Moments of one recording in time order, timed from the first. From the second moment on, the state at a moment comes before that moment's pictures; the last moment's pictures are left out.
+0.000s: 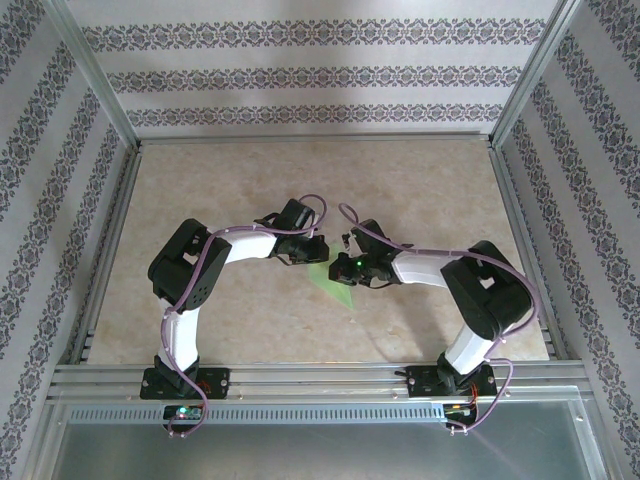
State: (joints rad) left arm -0.57 1.99 1.15 -0.16 0.42 -0.60; right arm 0.57 1.70 0.75 -0.02 -0.48 0.76
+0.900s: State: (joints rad) left arm -0.57 1.99 1.16 -0.17 0.43 -0.58; right arm 0.60 1.38 0.44 -0.08 -0.47 0.82
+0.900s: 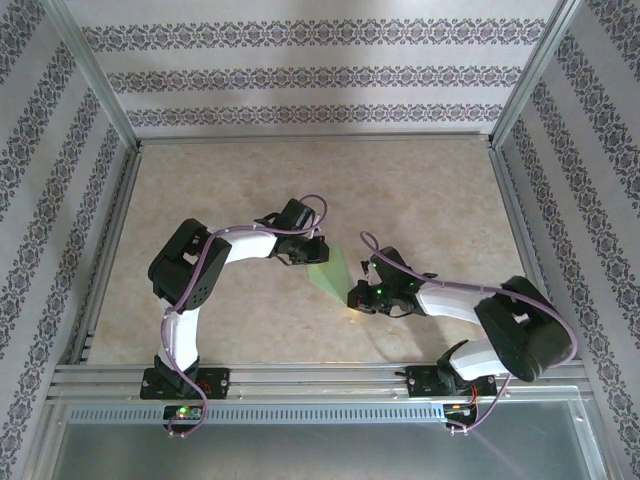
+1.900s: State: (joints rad) left arm -0.39 1.51 0.82 -0.14 0.42 -0.66; right arm 0.44 1.68 0.79 -0.13 -0.57 0.45
